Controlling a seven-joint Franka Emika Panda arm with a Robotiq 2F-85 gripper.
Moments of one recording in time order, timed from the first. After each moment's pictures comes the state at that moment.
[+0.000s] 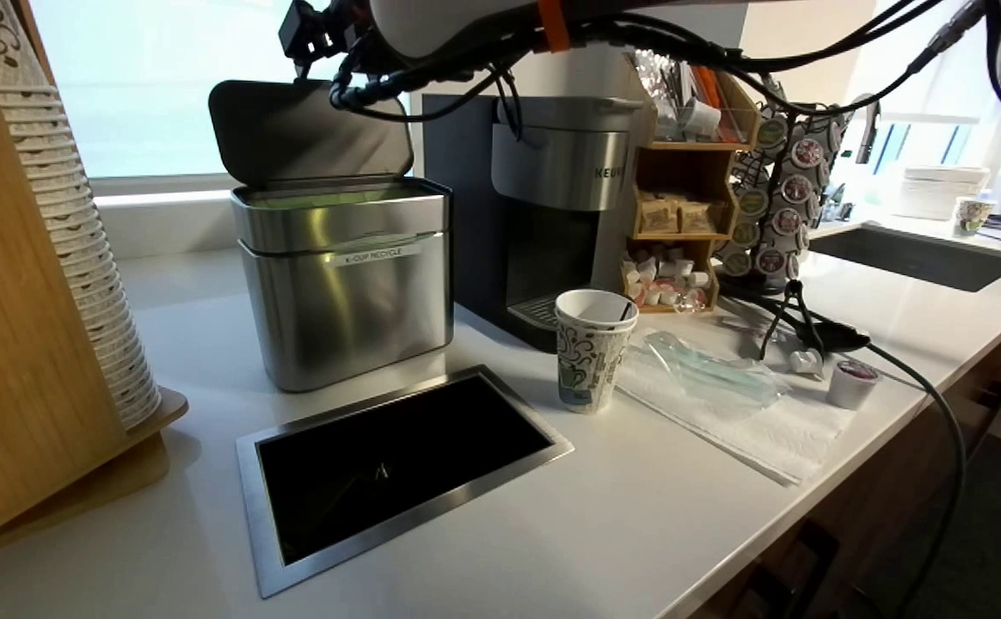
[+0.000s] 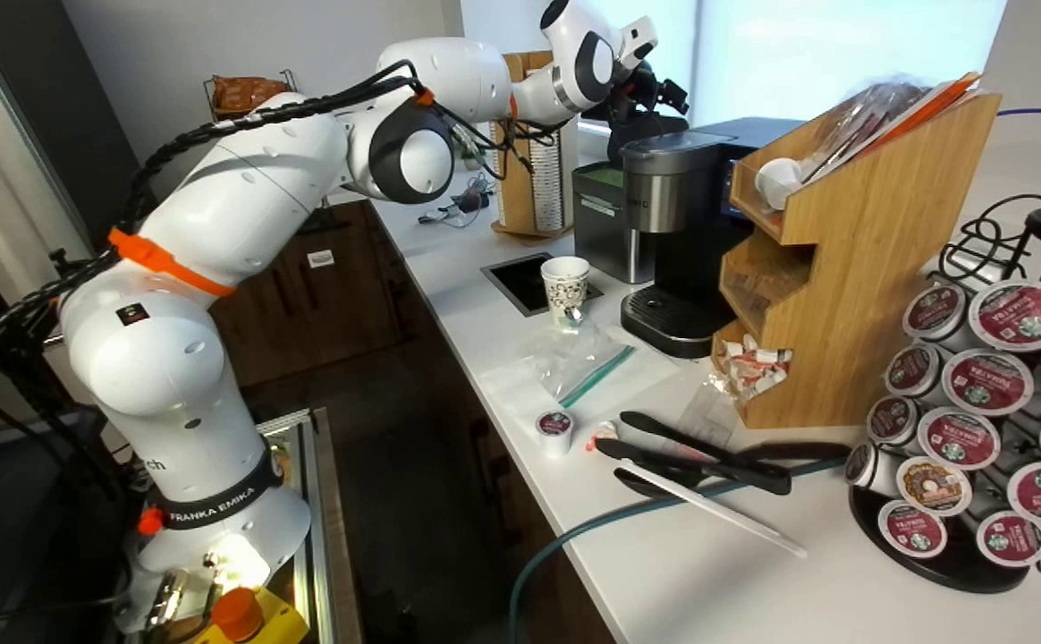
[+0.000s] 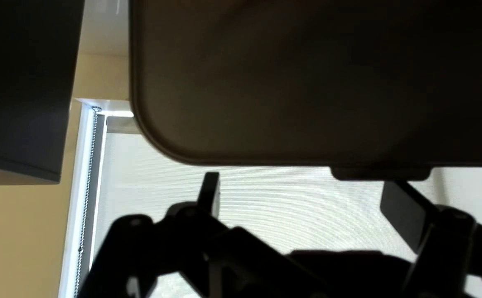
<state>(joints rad) 0.35 0.96 -0.03 -0.68 -0.35 2.61 0.44</state>
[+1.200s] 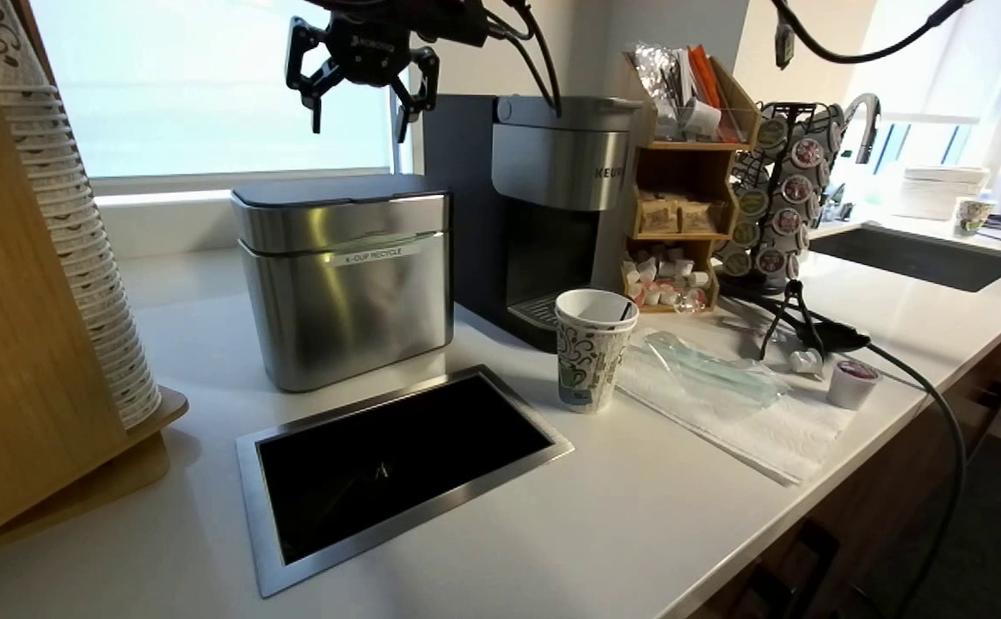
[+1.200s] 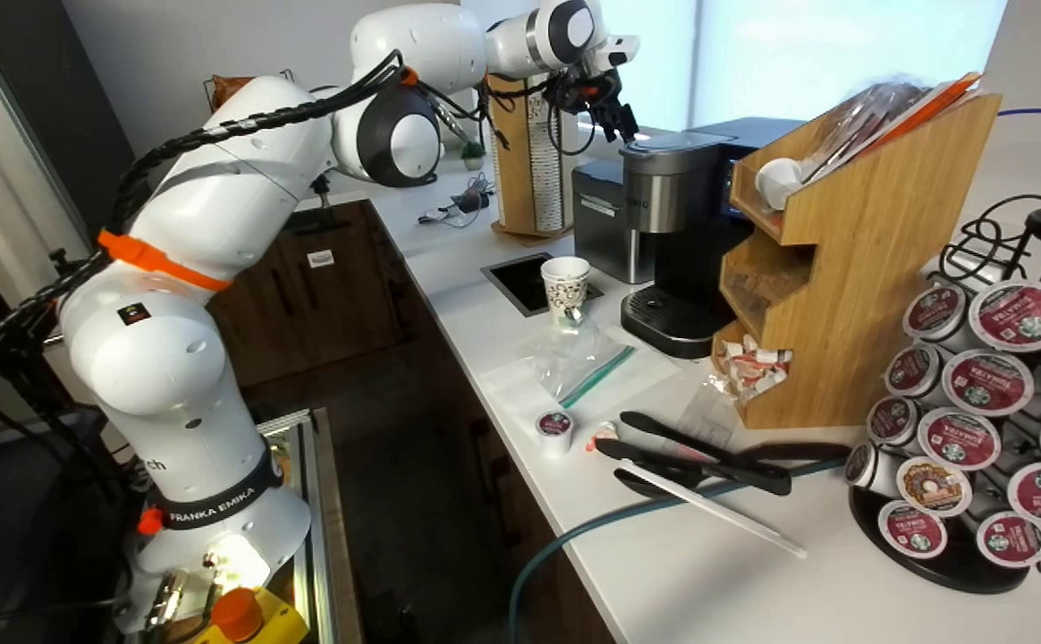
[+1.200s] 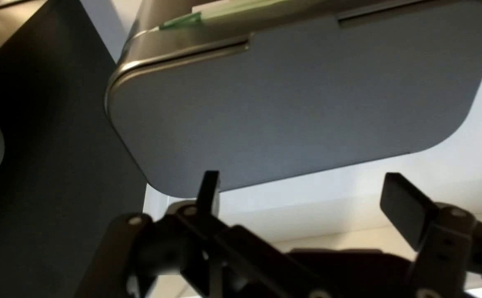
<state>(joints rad) 0.37 0.87 0.10 -0.66 -0.24 1.97 0.60</state>
